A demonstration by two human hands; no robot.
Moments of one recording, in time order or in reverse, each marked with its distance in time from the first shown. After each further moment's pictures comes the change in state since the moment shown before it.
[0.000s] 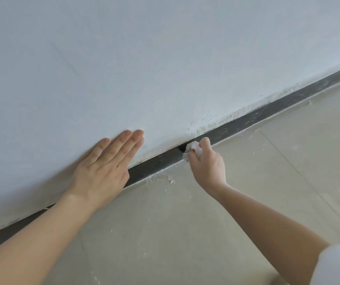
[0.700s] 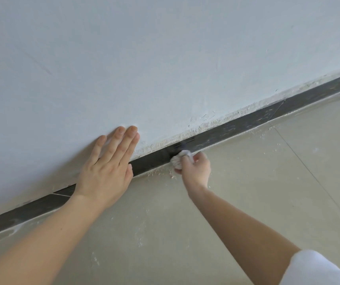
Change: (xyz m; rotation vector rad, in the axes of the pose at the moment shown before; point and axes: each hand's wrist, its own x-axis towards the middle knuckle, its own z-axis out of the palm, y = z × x) left_hand 0.003 0.023 -0.020 -0.060 -0.153 -0.114; right_hand -0.008 -0.005 0.041 0.739 -0.005 0.614
